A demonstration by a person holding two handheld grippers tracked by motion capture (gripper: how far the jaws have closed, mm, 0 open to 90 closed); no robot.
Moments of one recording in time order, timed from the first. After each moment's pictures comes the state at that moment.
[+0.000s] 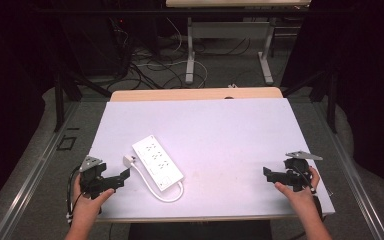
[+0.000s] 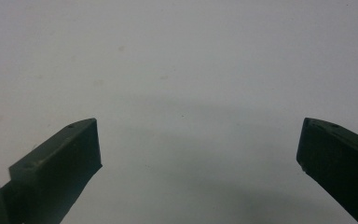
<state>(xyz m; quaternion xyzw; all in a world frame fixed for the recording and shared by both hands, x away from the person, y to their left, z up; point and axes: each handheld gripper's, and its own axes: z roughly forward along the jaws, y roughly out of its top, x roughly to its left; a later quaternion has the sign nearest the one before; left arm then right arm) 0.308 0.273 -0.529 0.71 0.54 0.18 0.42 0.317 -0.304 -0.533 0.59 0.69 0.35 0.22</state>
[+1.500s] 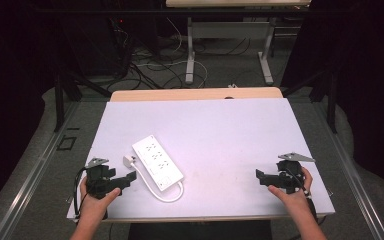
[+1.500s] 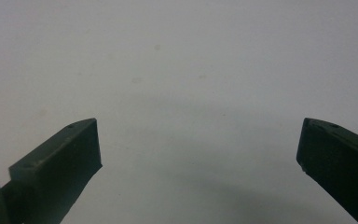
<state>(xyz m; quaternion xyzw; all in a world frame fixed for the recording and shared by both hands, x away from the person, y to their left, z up) 0.301 0.251 -0.517 0.70 0.58 0.11 0.40 0.309 -0.282 -0.529 0.58 0.70 0.36 0.21</state>
